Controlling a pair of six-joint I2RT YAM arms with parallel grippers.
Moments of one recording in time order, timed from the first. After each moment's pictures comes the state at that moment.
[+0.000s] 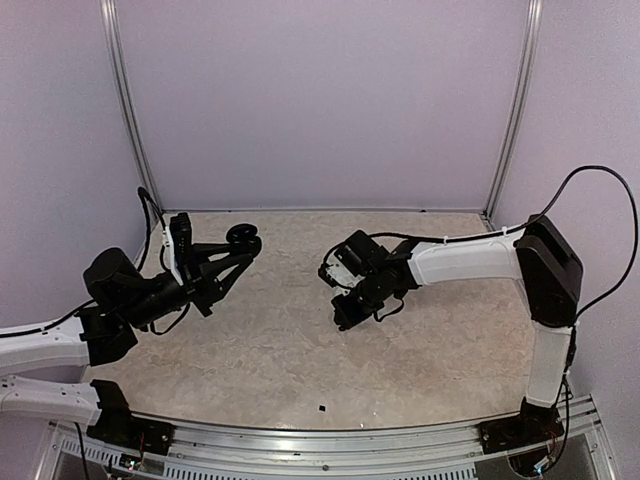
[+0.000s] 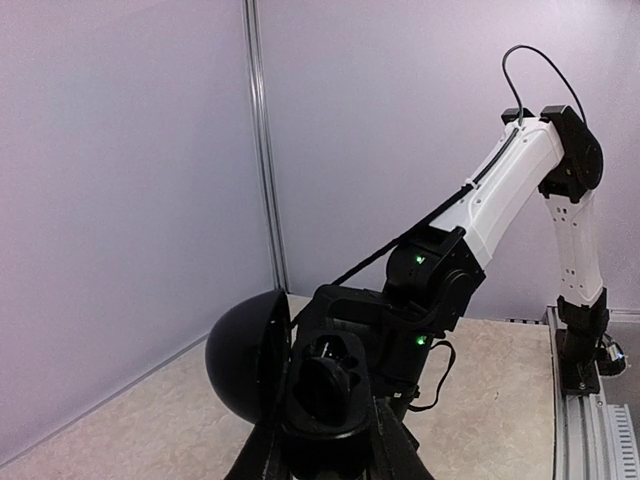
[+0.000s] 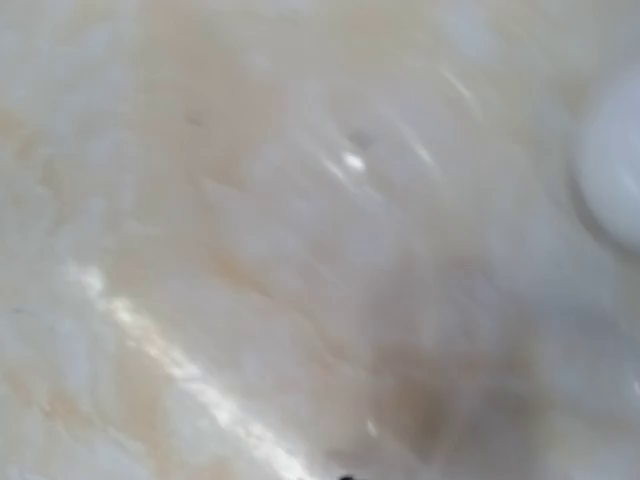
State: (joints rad) left arm -0.83 0.89 0.46 0.64 0.23 0.05; right arm 0.87 1.94 1.34 -0.46 -0.10 0.26
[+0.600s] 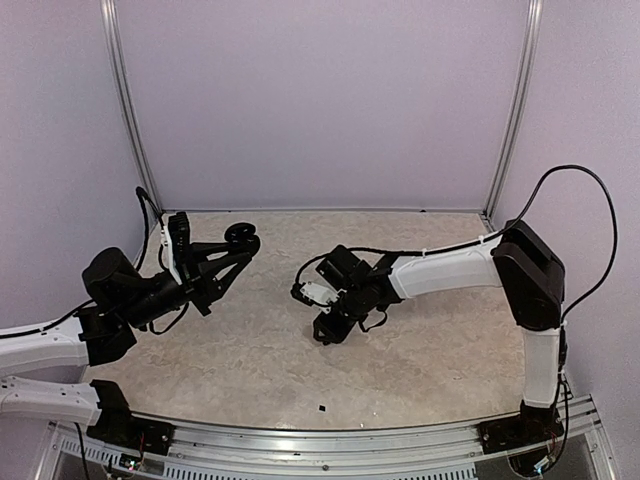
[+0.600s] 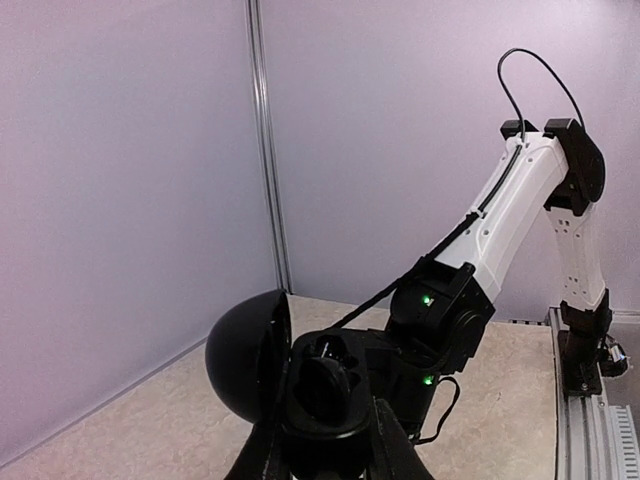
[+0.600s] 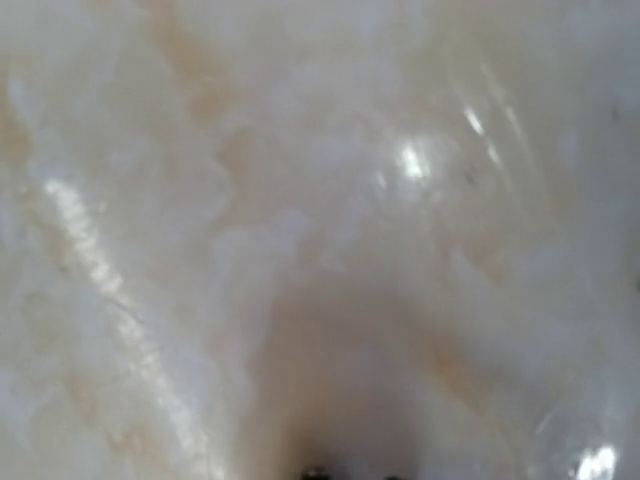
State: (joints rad) left arm -0.82 0.88 0.46 0.63 0.23 0.05; right arm 0.95 2.05 1.40 -0.40 -0.15 -0.04
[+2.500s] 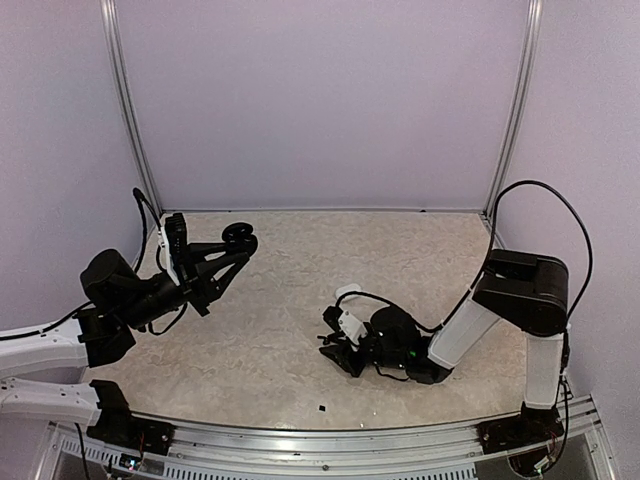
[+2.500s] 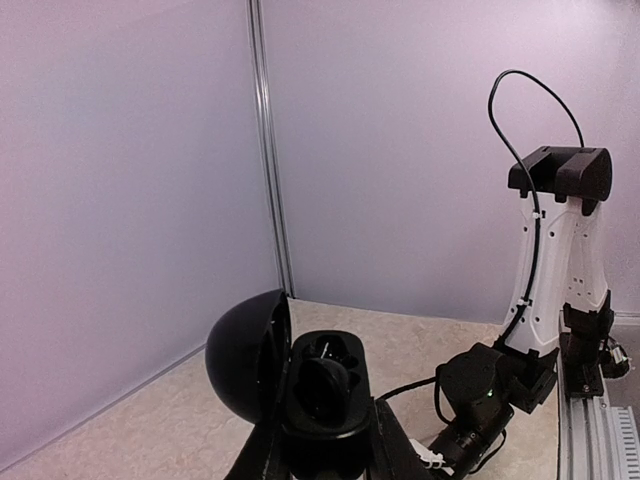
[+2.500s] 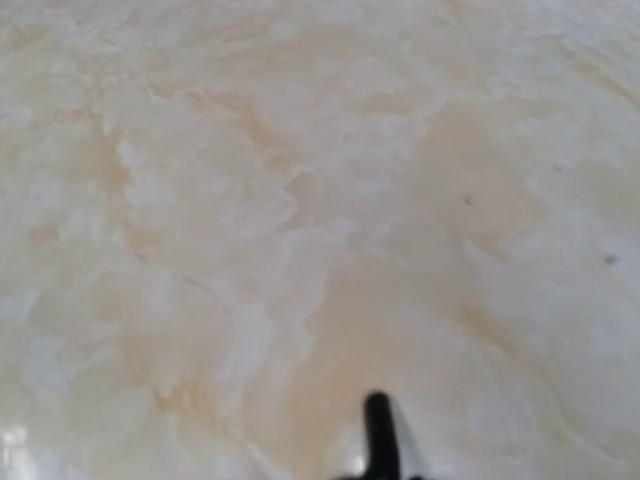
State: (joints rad) left arm -0.82 0.87 0.45 0.65 0.23 0.06; right arm 1.02 2.01 0.65 0.95 -0.05 -0.02
